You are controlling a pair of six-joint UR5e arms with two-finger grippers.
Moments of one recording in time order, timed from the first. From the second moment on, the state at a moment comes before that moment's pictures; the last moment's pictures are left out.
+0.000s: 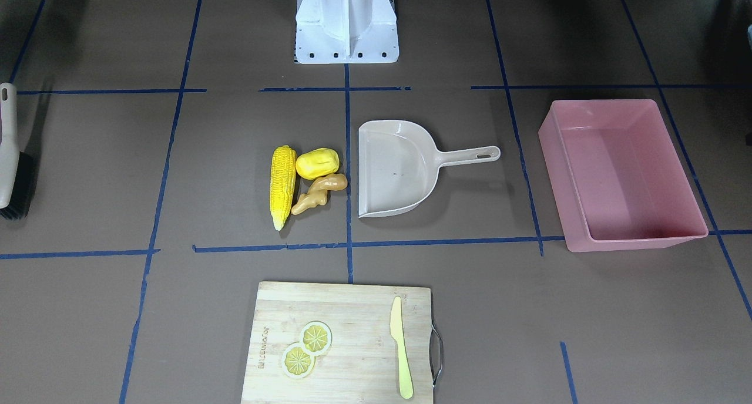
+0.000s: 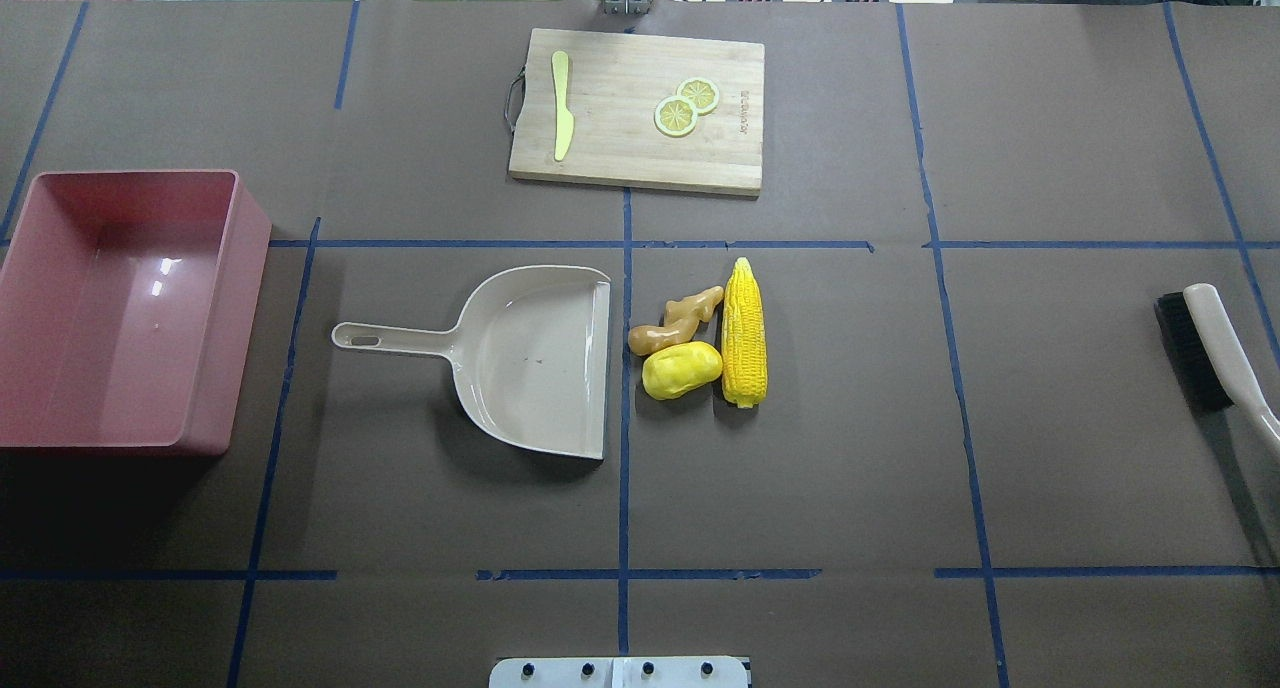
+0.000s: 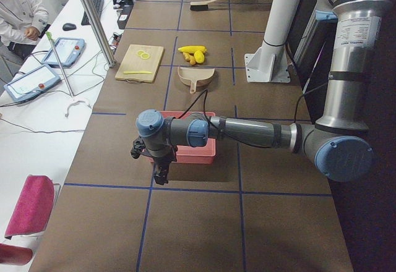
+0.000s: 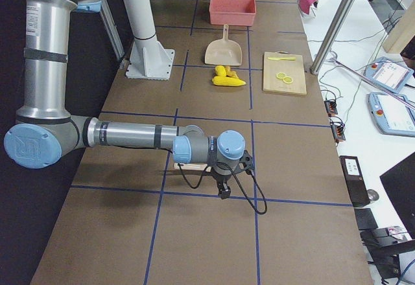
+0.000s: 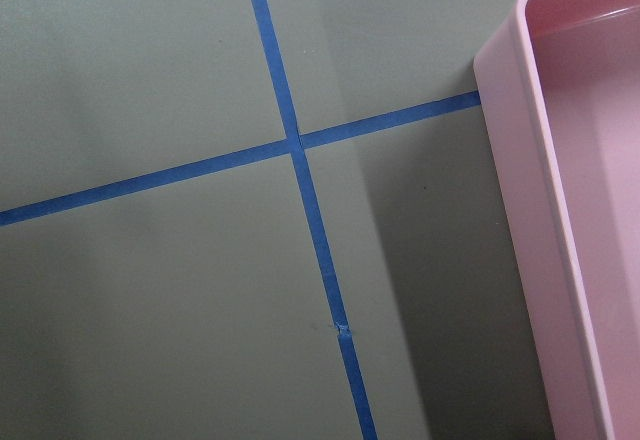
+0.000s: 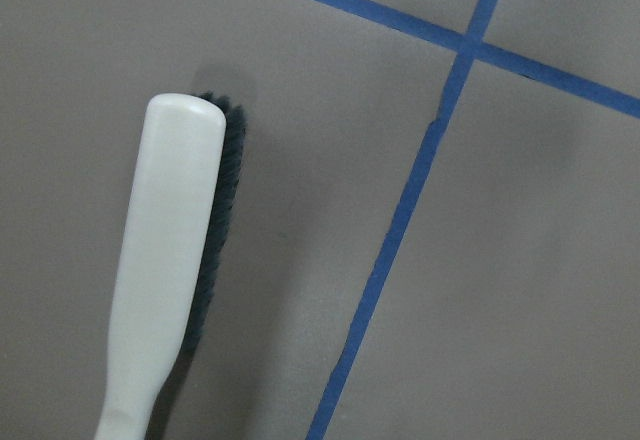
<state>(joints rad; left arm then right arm) -1.46 -1.62 -1.61 -1.50 -2.32 0.16 1.45 -1.68 1.65 -1.53 2.37 -0.27</state>
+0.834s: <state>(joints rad) -1.46 -1.64 -1.62 -1.64 -2.32 0.15 1.46 -1.73 1.72 -1.51 2.38 -0.16</state>
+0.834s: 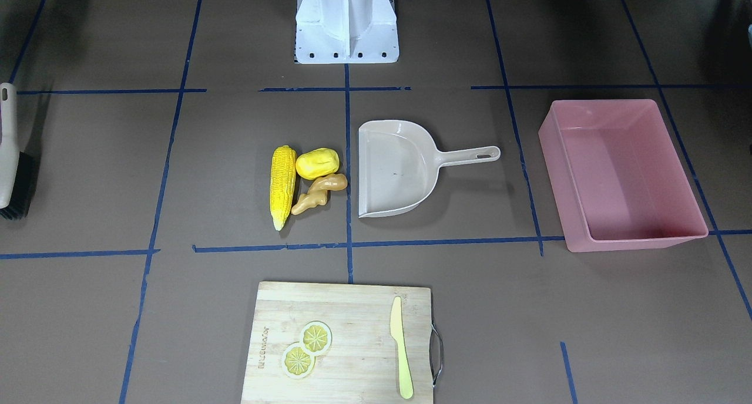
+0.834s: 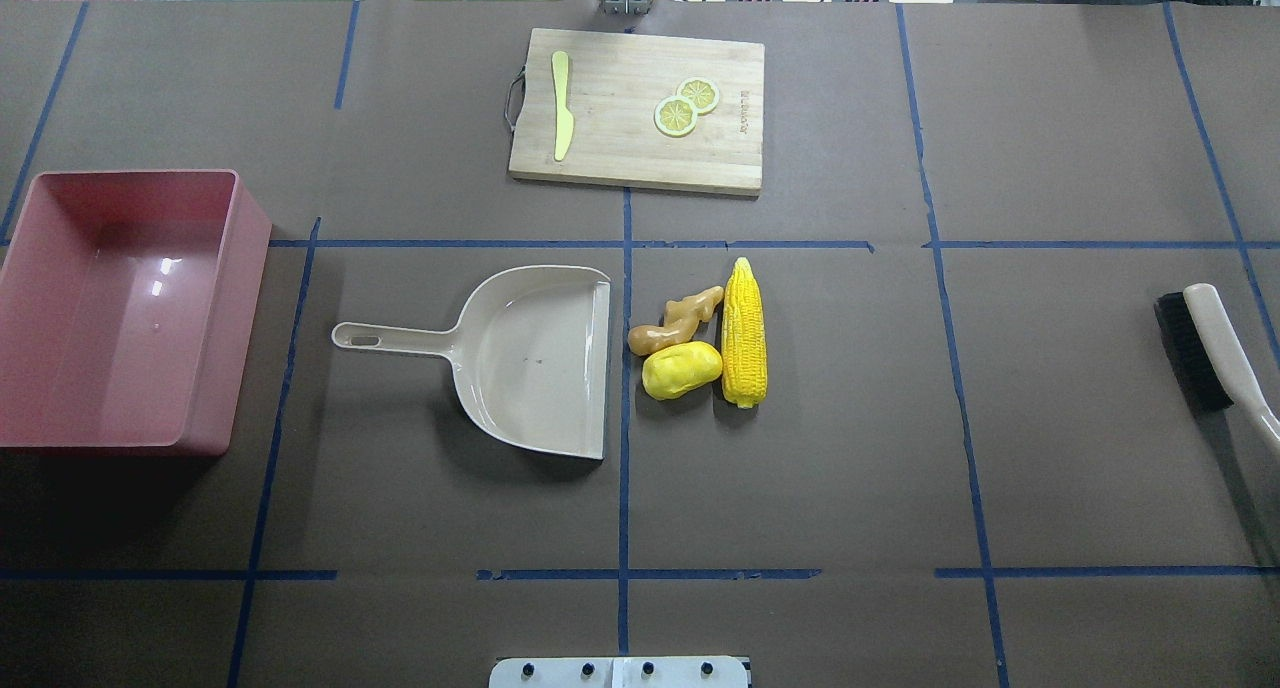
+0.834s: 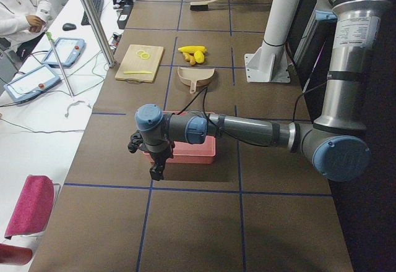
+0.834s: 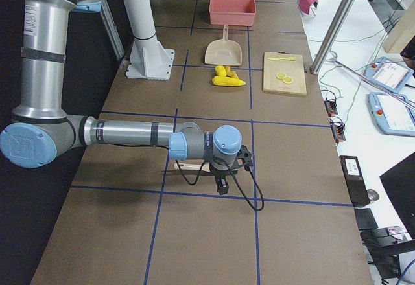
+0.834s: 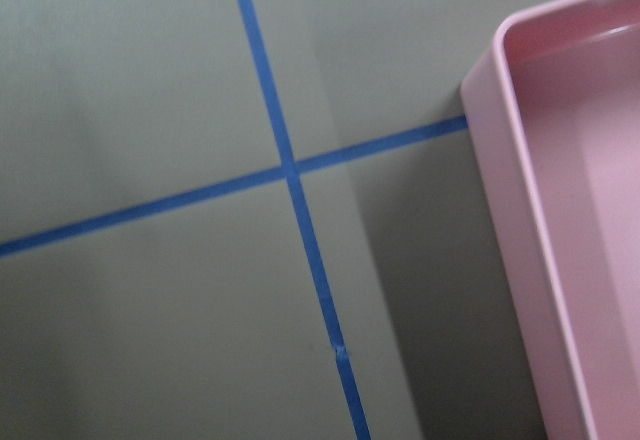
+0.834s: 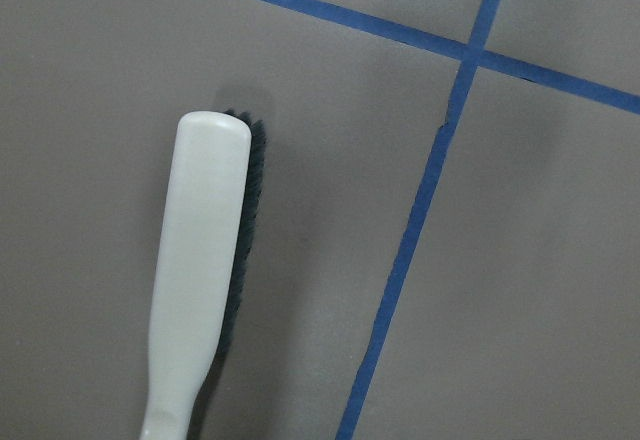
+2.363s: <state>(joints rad) -1.46 -1.64 -1.61 -1.71 -2.33 0.15 0.98 -1.97 1.75 -0.84 2.17 0.61</state>
